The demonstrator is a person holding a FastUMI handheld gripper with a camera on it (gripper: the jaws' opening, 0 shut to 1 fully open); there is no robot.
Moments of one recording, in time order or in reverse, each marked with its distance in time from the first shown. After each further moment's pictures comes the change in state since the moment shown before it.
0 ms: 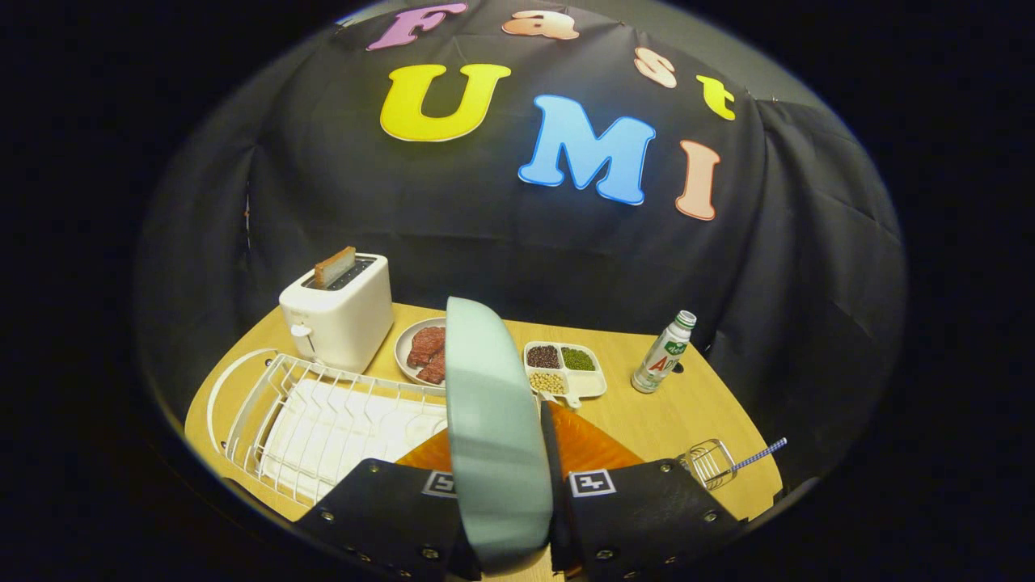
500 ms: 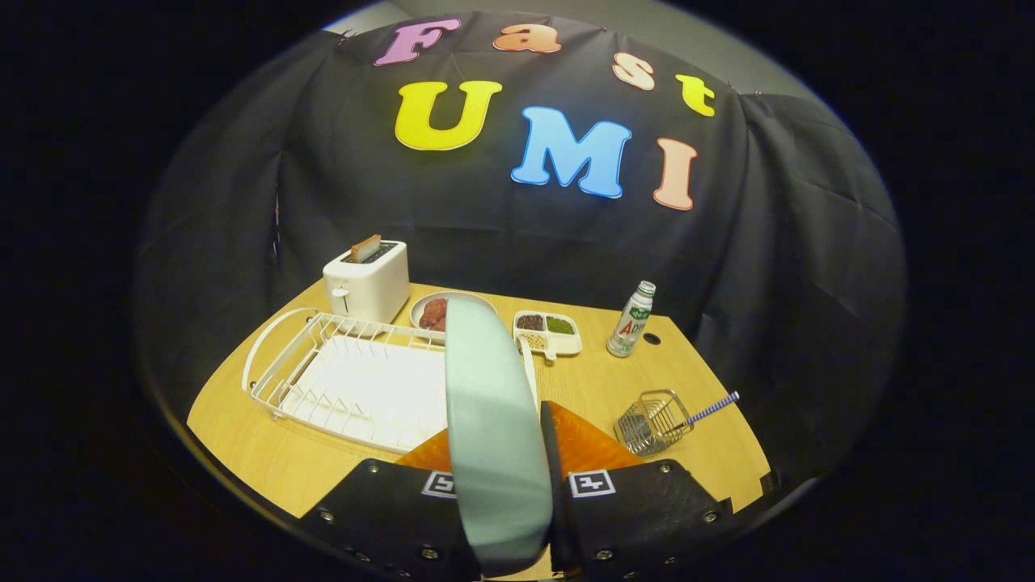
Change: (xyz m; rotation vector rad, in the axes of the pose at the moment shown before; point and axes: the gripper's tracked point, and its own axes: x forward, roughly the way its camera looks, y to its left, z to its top) arm -0.118 -0.053 -0.083 0.024 0.037 0.067
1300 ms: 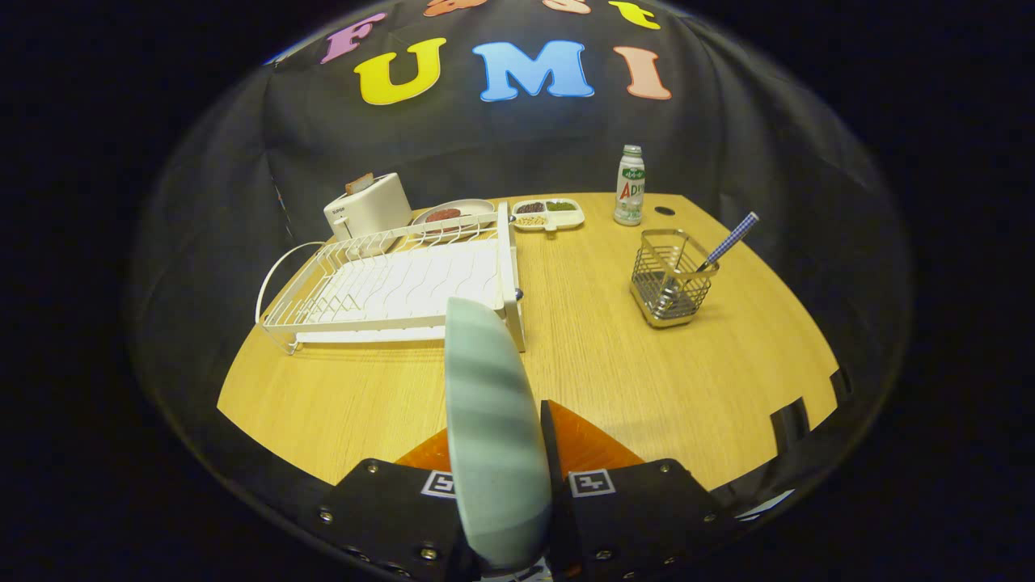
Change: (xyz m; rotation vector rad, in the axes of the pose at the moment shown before) arm -0.005 -0.015 -0.150 0.223 0.258 0.191
